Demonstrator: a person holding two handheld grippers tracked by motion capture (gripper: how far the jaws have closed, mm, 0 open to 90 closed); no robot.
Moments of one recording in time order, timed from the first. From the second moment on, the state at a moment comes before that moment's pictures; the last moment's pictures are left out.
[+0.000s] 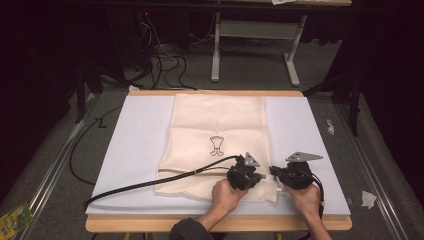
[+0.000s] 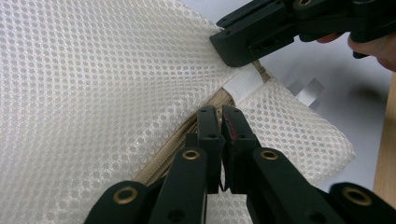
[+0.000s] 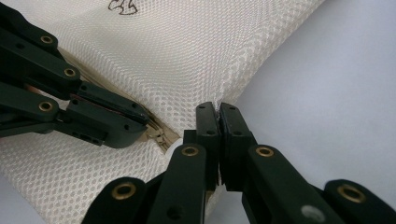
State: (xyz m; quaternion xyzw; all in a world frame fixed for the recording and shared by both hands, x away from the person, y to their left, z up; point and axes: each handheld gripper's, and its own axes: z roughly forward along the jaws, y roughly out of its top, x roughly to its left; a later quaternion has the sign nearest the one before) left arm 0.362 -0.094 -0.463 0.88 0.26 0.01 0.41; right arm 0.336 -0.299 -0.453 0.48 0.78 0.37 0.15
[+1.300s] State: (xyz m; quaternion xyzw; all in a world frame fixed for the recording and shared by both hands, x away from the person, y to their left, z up) left arm 0.362 -0.073 -0.453 0.87 0.26 0.03 0.41; right arm 0.340 -0.299 -0.452 0.48 0.79 0.36 0.15
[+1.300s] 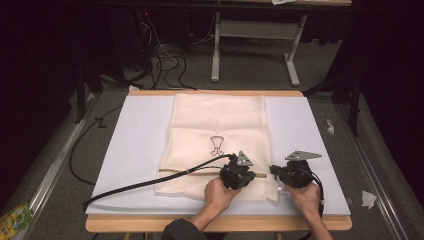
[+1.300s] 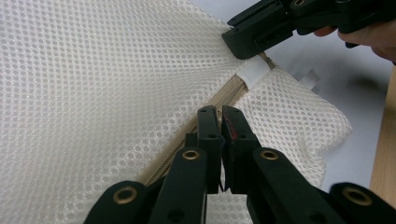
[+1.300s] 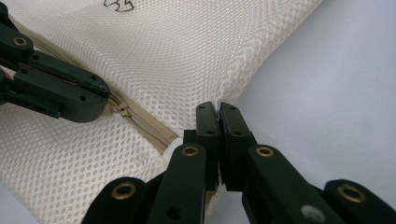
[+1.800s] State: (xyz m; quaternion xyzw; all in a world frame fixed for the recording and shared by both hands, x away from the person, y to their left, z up) left arm 0.362 -0.066 -0.452 0.87 0.25 0.03 0.42; right arm 0.340 -0.298 -0.454 0.48 0.79 0.36 0.14
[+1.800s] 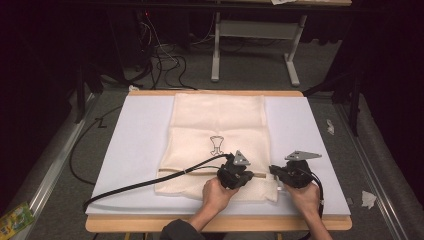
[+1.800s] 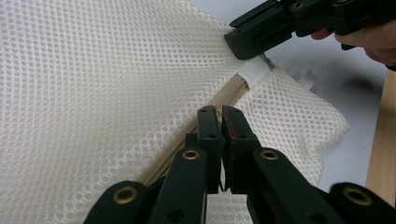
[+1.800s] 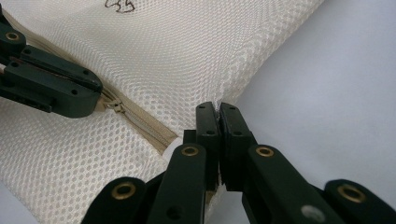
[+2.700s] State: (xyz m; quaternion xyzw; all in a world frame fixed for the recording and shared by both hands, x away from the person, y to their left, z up) left arm 0.363 -0.054 -0.450 0.87 0.26 0.03 0.43; right arm 0.342 -0.298 -0.455 0.48 0.79 0.36 0.14
